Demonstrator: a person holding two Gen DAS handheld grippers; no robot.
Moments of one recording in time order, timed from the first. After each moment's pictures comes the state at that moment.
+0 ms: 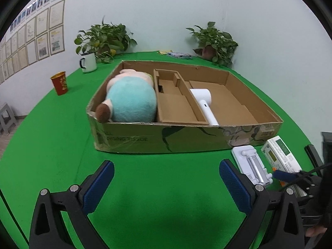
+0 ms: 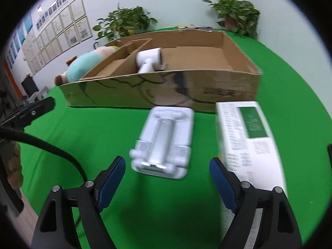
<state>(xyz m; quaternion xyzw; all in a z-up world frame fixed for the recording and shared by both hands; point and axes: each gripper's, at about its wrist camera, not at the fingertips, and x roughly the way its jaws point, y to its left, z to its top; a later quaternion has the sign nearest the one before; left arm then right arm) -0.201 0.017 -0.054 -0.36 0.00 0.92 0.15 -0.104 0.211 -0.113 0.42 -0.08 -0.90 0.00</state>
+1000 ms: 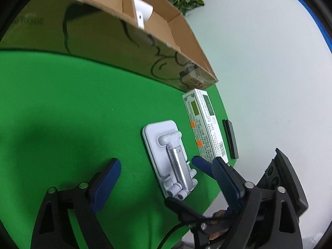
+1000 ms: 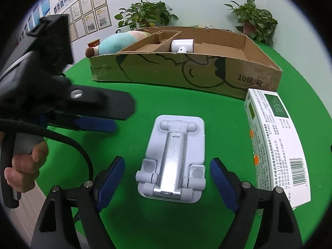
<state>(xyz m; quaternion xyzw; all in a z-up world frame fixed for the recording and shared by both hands) -0.220 0.062 -0.134 -0.56 -0.21 0.69 0.40 -0.055 0.169 -0.117 0.42 -0.02 -0.91 0.03</state>
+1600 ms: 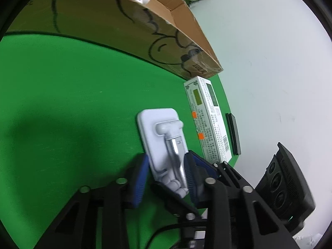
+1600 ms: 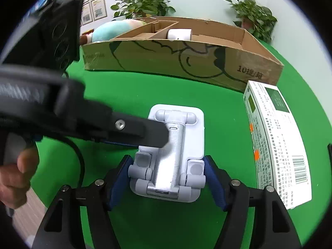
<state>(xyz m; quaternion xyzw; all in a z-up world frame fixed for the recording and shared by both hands) -0.214 0.081 -0.147 -0.58 -0.21 0.68 0.39 -0.062 0.170 -0.128 0.45 -0.03 -0.89 0.00</state>
